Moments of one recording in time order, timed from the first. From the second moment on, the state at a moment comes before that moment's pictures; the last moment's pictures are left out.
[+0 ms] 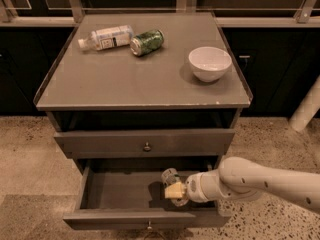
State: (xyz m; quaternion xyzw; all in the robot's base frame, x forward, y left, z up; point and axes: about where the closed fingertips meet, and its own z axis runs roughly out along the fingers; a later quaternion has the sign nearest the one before) arm 0.453 -0.071 0.506 -0.05 0.93 0.34 0.13
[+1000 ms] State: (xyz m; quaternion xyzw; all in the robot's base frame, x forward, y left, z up) arm 0.470 -0.065 0.460 -0.03 0.92 0.37 0.11
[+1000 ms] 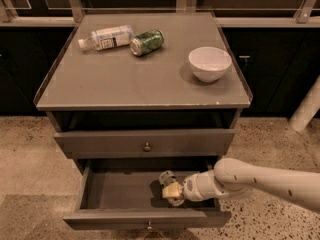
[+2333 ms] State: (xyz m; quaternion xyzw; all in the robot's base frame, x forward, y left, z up) arm 0.522 -0.052 0.391 -0.01 0.92 0.38 0.10
